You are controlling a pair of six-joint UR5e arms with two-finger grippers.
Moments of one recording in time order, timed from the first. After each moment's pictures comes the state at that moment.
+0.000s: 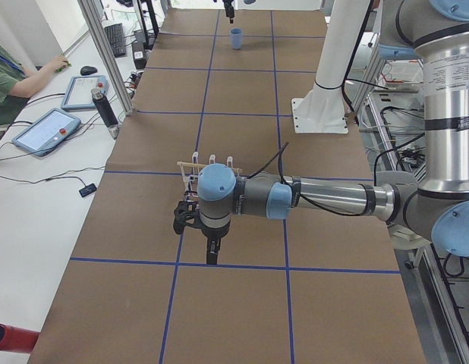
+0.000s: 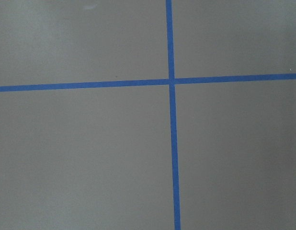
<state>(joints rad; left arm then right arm) -1.57 -1.43 -1.80 -1.61 -2.31 -0.05 1.32 -1.60 1.69 -1.50 2.33 -0.04</state>
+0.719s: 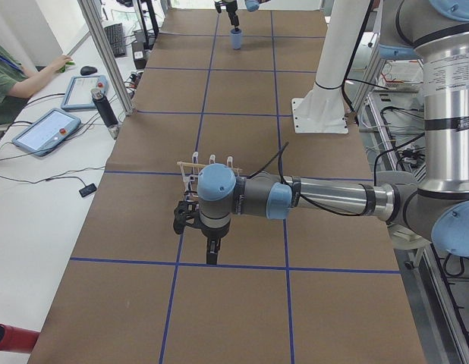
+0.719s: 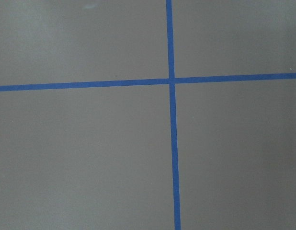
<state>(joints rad) -1.57 -1.43 -1.80 -1.61 -2.31 -0.05 1.25 -1.61 1.62 -1.47 2.33 -0.04</state>
